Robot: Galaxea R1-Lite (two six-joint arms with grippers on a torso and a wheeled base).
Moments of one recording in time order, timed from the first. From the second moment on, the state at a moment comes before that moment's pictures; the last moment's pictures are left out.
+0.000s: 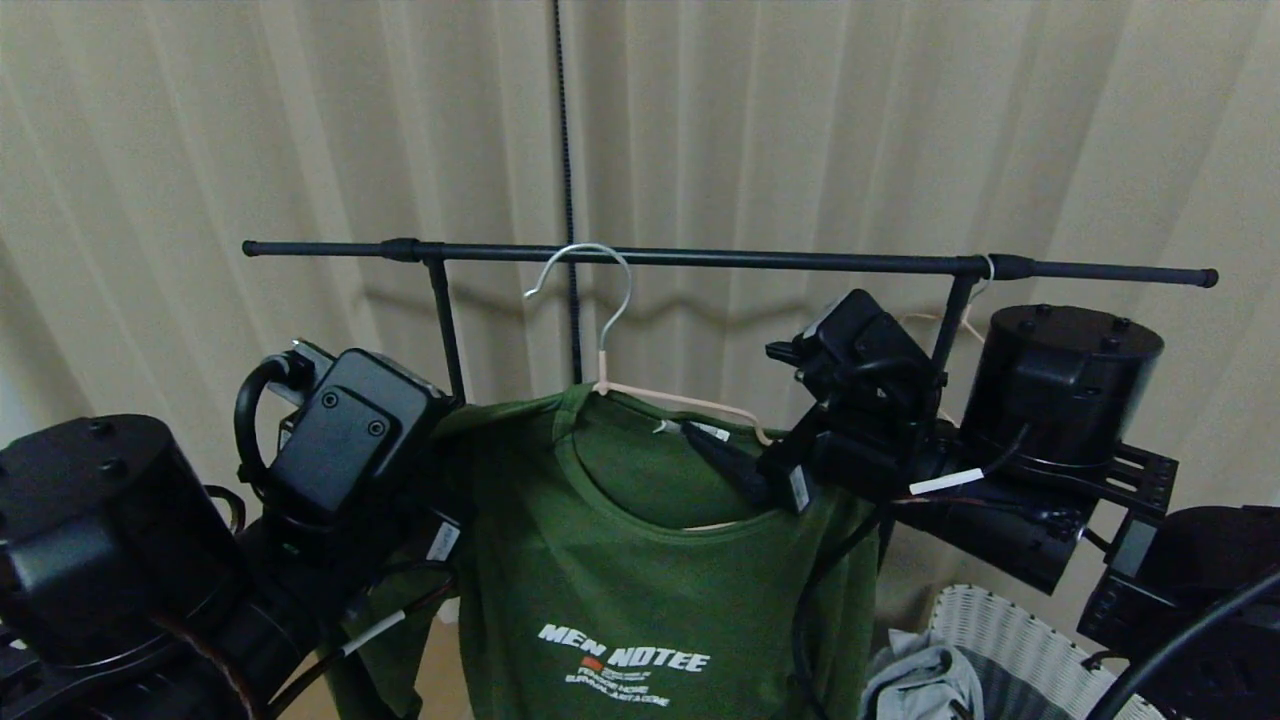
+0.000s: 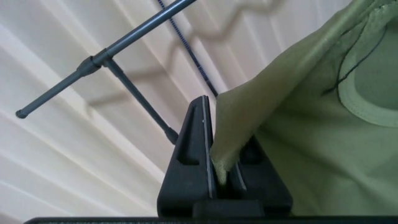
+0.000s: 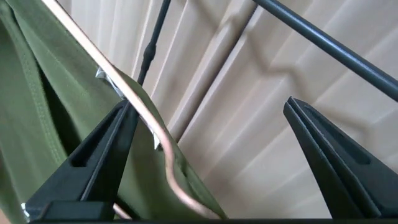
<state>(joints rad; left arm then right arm) -0.71 1.49 -0.41 -1.06 0.45 0.52 0.68 1.74 -0.77 -0.85 -0.03 -0.30</state>
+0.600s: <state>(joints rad) -0.71 1.49 -0.41 -1.06 0.45 0.52 0.70 1.74 -0.76 -0.85 -0.02 -0.31</state>
